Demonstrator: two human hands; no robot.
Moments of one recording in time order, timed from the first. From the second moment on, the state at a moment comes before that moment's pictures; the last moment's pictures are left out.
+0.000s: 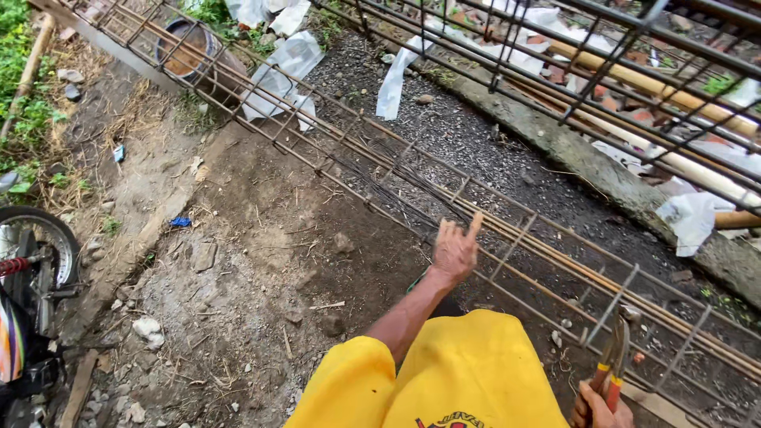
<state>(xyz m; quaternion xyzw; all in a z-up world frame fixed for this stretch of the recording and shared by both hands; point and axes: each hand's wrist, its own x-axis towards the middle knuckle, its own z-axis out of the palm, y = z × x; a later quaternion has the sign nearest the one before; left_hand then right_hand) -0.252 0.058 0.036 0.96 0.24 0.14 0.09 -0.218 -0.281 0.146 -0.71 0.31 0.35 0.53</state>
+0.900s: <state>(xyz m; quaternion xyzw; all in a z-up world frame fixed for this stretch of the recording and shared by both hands) -0.299 -0.165 0.144 0.74 0.18 -0.02 0.64 -0.257 -0.336 0.157 -0.92 -0.02 0.32 0.21</state>
